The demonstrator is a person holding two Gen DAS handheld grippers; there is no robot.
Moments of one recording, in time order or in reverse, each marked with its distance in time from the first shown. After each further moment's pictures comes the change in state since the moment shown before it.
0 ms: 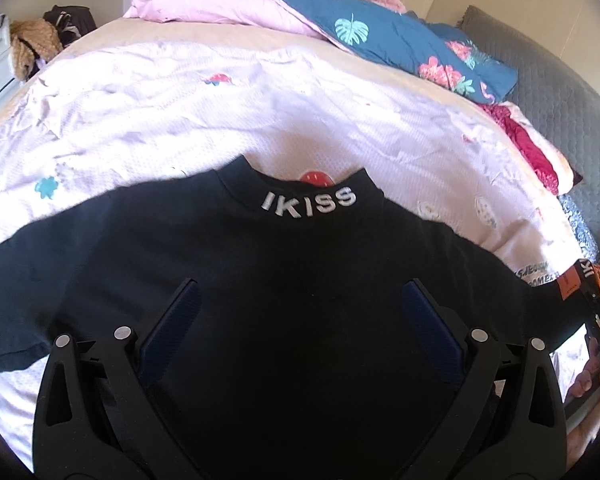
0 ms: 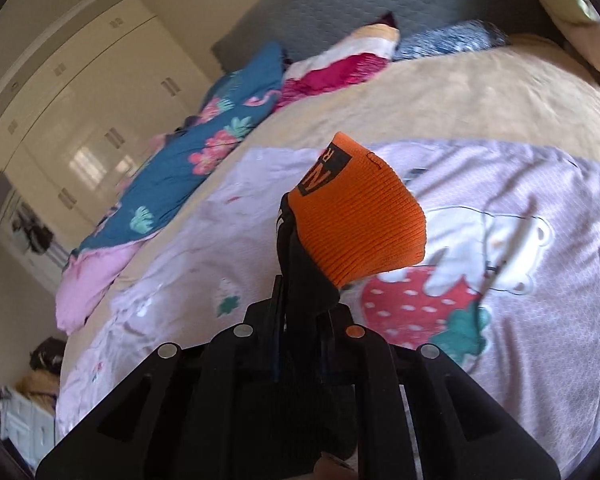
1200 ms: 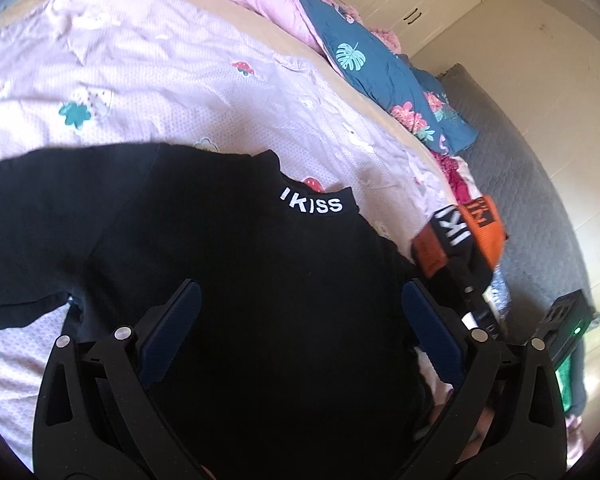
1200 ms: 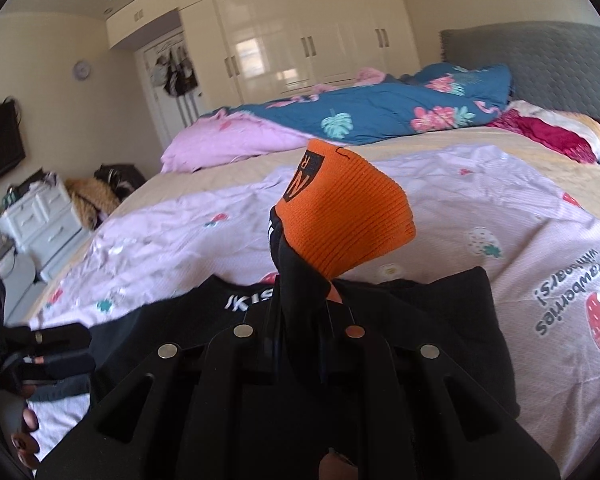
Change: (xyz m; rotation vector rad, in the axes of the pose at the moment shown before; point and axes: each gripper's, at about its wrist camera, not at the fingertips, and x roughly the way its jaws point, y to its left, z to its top) left arm -0.042 0.095 -0.015 -0.256 0.015 -0.346; right arm -0.019 0.231 -0.153 -0.644 0.125 0.355
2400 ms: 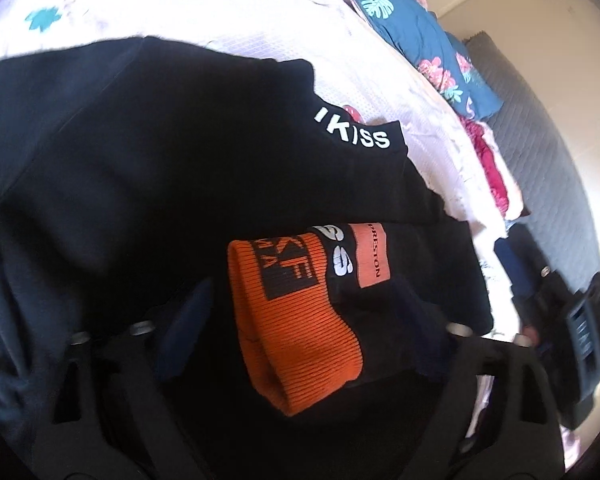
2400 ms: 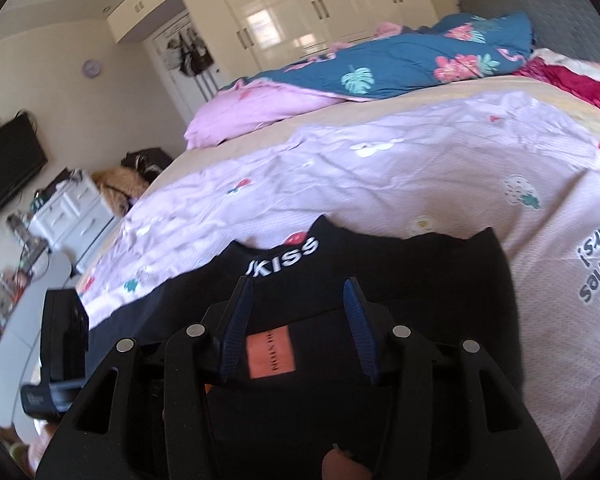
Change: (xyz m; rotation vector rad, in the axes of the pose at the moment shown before) left arm 0.075 0.018 -0.028 0.005 0.148 0.084; right arm 0.014 -0.026 -0.011 0.107 0.127 0.145
